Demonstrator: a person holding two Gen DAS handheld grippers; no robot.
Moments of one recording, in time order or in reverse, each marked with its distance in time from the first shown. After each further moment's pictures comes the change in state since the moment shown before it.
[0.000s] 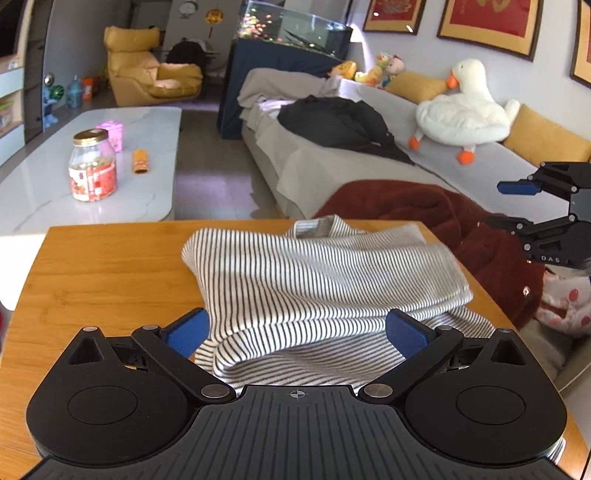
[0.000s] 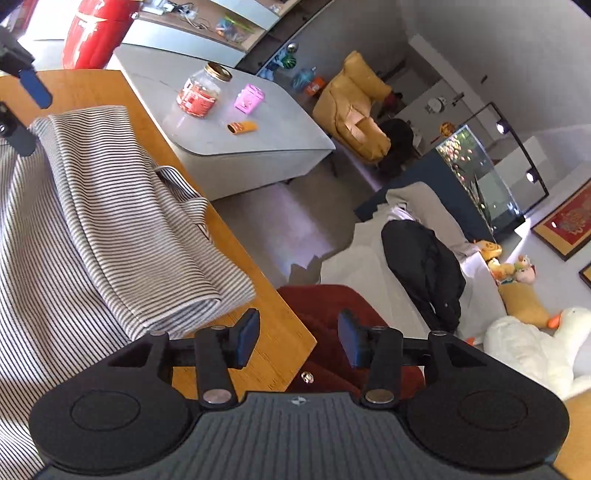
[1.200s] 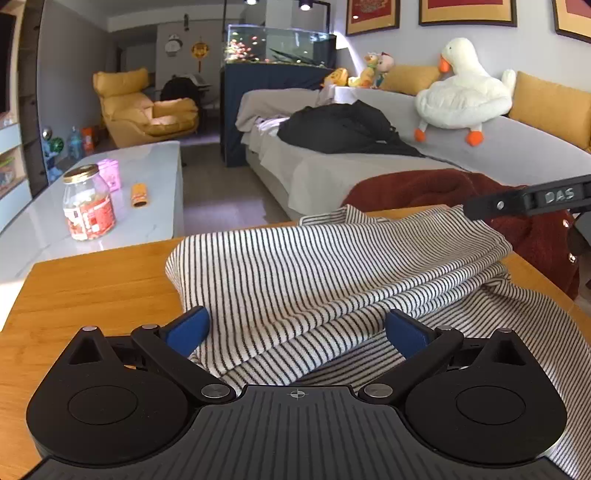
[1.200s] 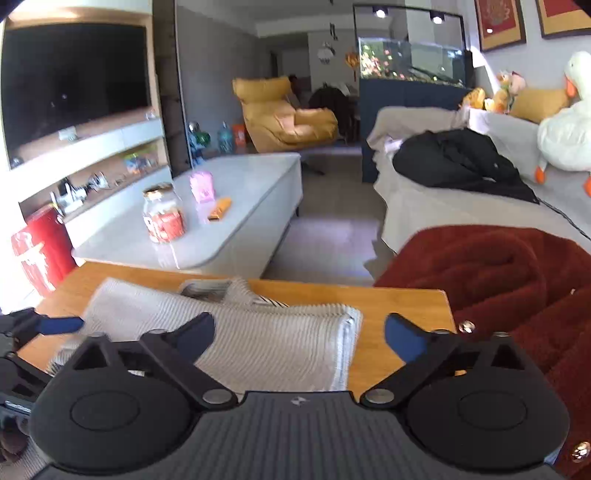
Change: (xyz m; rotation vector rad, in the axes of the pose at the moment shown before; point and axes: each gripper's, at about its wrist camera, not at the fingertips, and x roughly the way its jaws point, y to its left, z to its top) left arm 0.046 -0.017 -0.019 0.147 -0.105 0.088; right arm 0.029 0.007 -0.034 0.829 -0.183 0.243
